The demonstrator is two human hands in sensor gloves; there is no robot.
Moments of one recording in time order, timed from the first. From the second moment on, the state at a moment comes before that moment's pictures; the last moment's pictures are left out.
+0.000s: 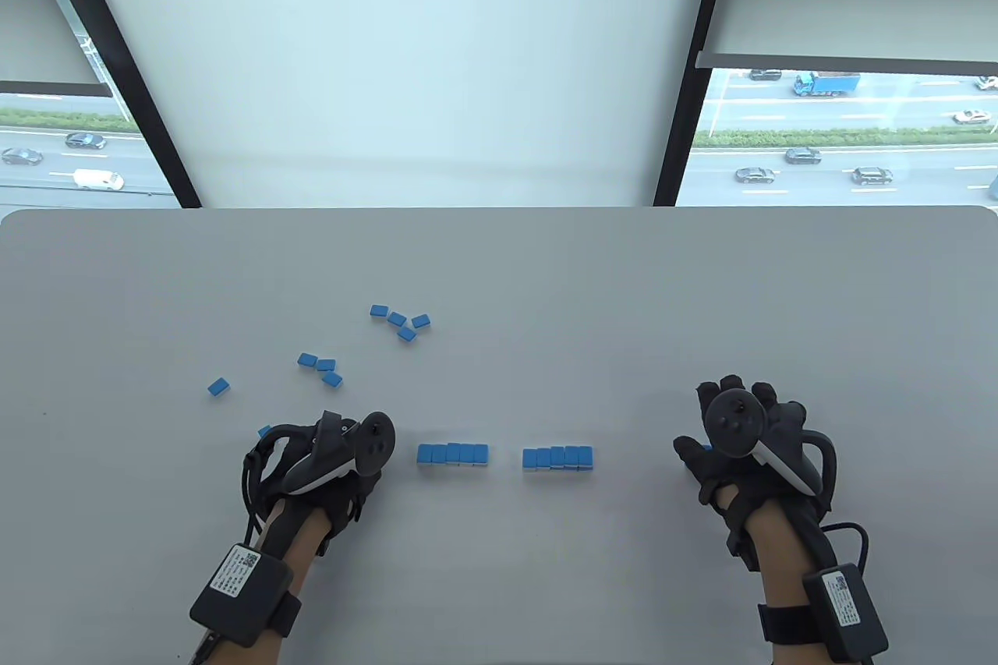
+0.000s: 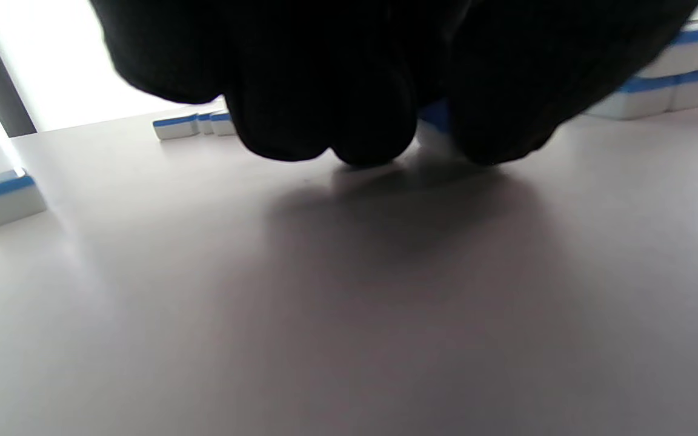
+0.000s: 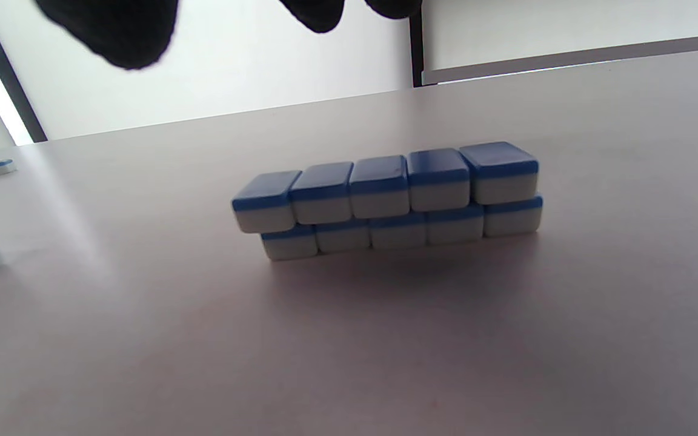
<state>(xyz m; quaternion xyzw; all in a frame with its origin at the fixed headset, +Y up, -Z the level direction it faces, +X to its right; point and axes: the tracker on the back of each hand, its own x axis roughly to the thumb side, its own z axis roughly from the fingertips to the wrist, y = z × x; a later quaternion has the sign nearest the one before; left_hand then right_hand) -0.221 -0.748 -0.354 -0.08 -0.09 -0.09 0.99 0.244 -0.727 -0.346 -0.02 0.06 0.99 0.09</state>
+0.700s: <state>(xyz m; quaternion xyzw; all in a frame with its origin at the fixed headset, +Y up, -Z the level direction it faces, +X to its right) -0.285 -0.679 -0.372 0.00 -0.02 0.02 1.00 0.243 -0.725 -0.346 -0.02 0.06 0.99 0.09</state>
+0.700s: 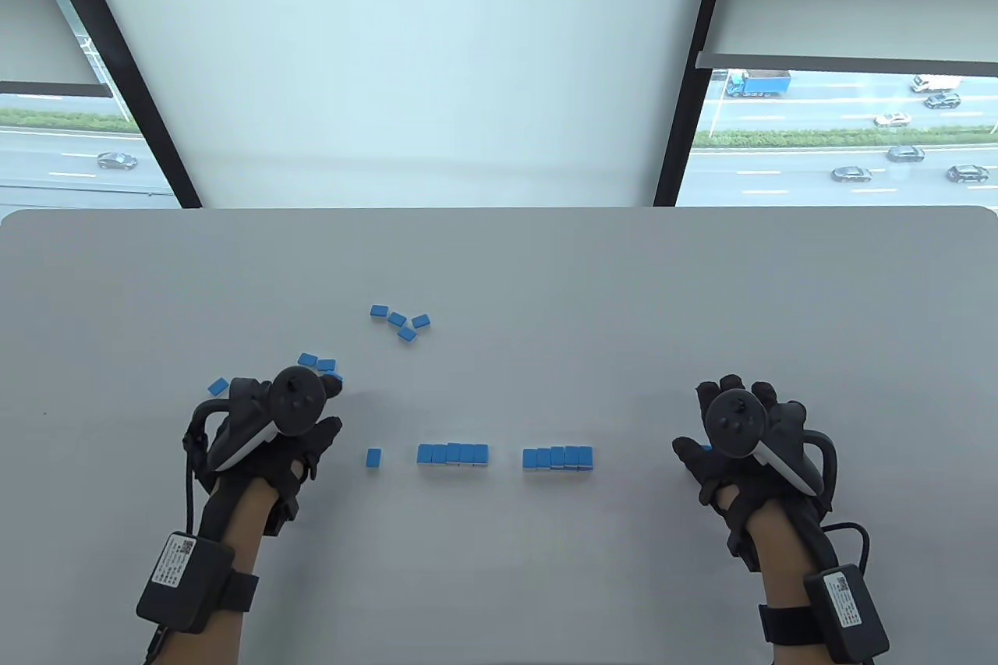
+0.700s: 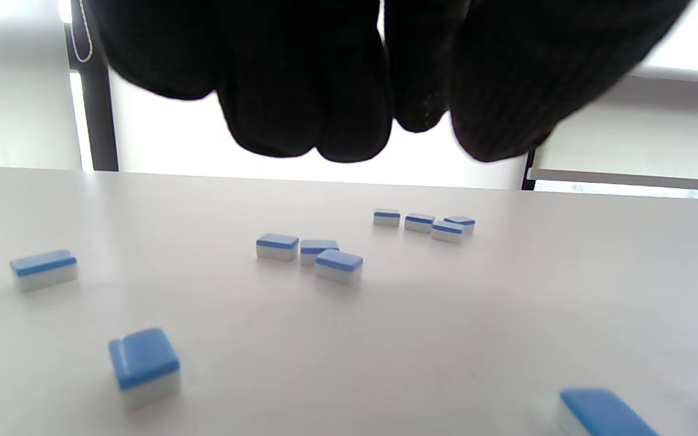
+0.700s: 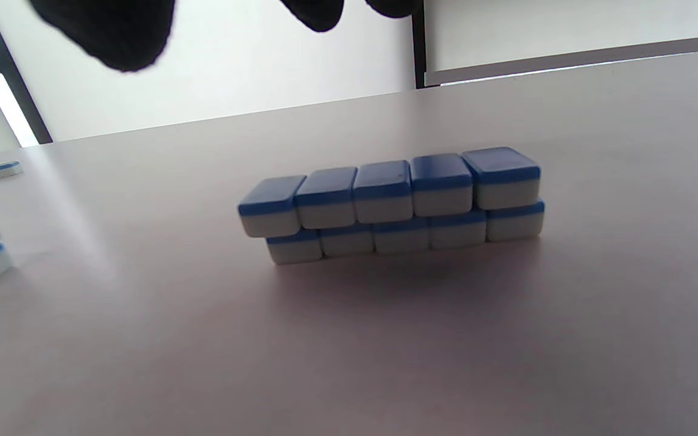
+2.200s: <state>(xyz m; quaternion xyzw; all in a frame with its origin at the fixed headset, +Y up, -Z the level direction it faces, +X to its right) -0.271 -0.689 -0.390 0.06 -0.03 -0.10 0.99 0.244 -0.724 -0.346 -0.02 0.06 0.99 0.08</state>
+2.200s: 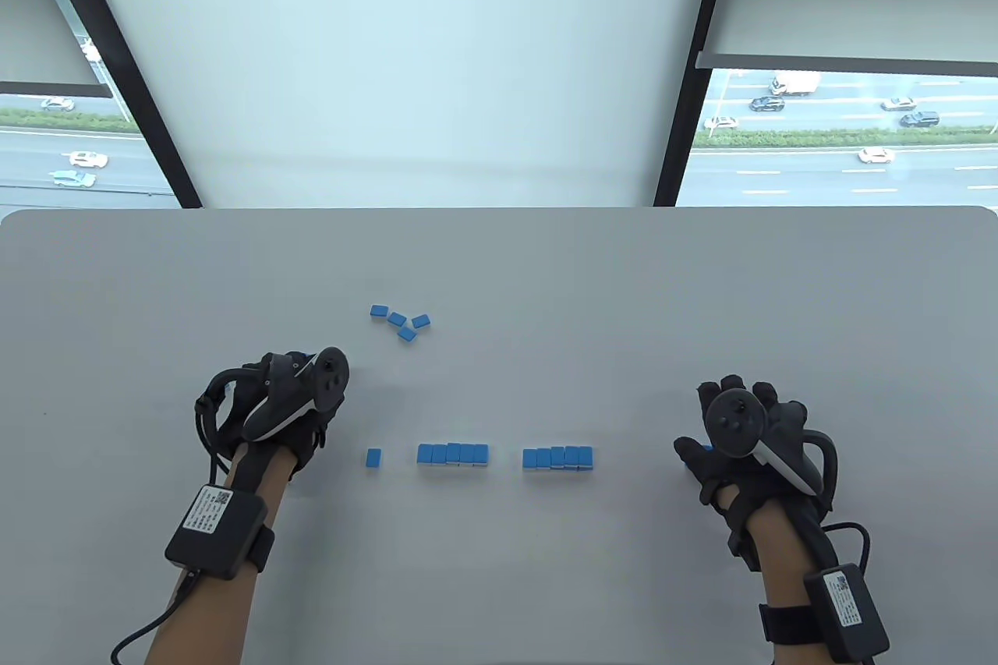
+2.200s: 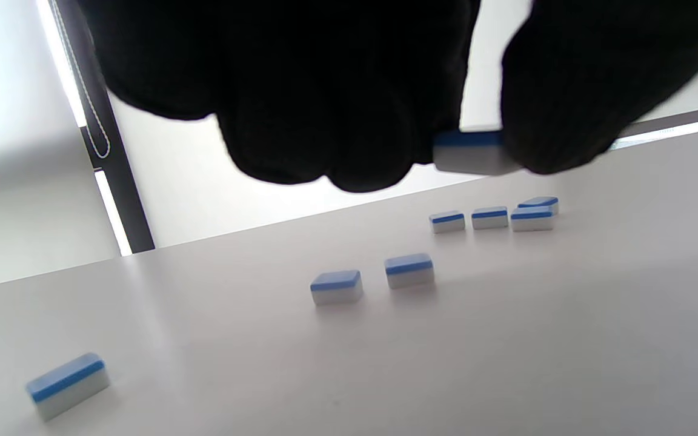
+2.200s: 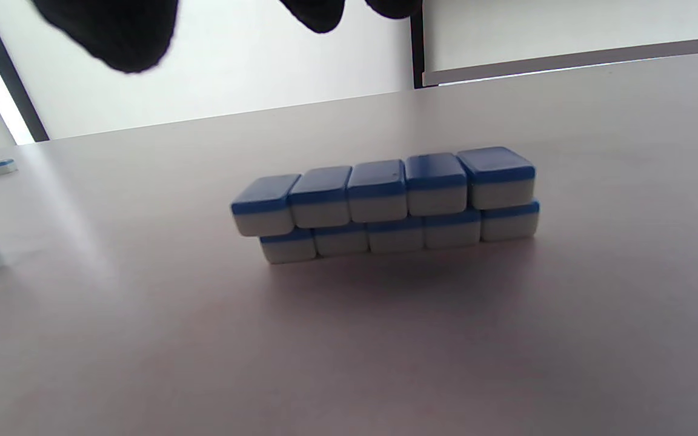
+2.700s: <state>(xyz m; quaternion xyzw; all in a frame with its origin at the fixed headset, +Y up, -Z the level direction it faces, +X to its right) -0.265 -0.729 -0.358 -0.04 -0.09 -0.05 0.99 0.241 -0.725 -0.345 -0.02 0.06 0.99 0.08</state>
